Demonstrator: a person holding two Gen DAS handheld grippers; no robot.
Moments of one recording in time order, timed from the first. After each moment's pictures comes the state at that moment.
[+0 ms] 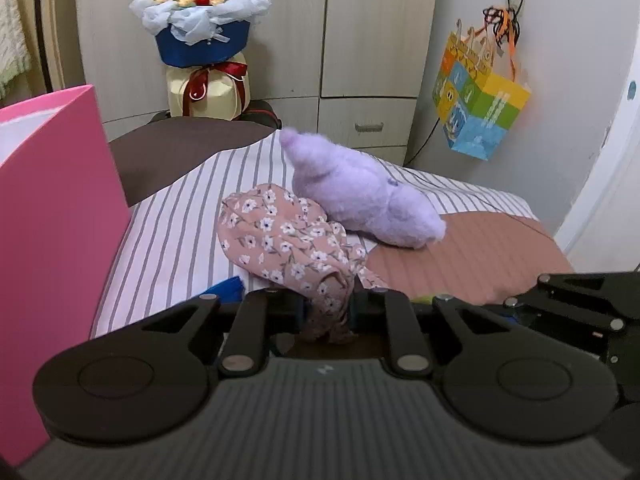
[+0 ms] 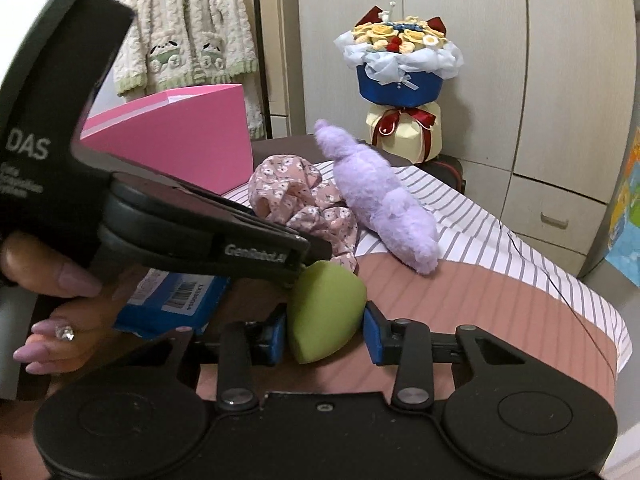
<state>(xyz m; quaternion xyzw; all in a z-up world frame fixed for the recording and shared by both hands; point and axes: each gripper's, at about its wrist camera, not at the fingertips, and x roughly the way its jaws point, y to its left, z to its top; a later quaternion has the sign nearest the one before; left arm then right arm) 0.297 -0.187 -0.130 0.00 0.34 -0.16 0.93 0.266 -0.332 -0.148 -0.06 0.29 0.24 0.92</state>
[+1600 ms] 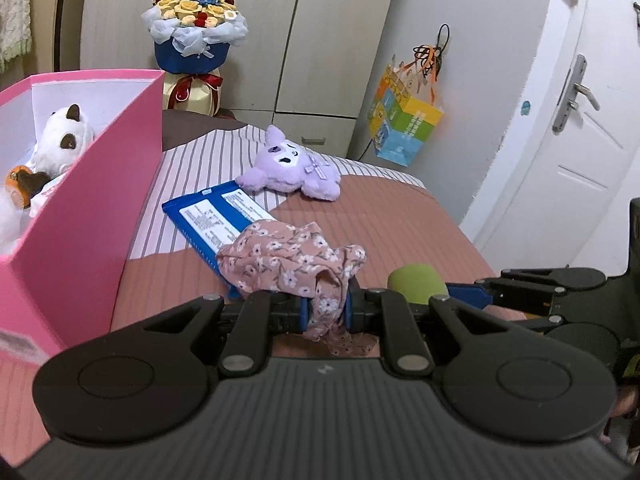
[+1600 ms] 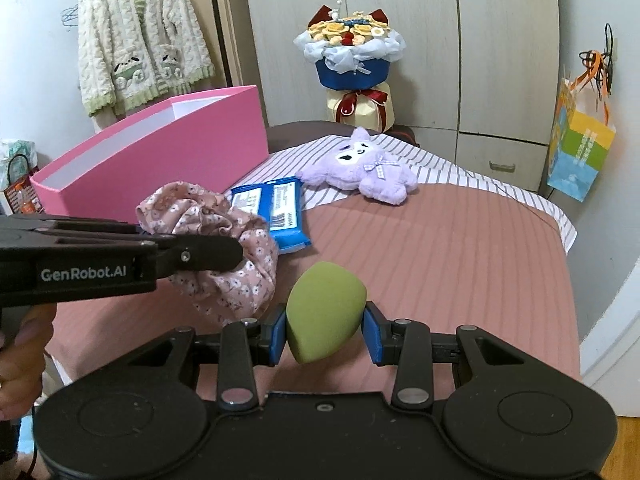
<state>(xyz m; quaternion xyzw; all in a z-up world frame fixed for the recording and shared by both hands) 0.136 -0.118 -0.101 -0.05 0.30 -0.24 0.92 0.139 -0.313 -0.128 -0.01 0.32 0.15 0.94</state>
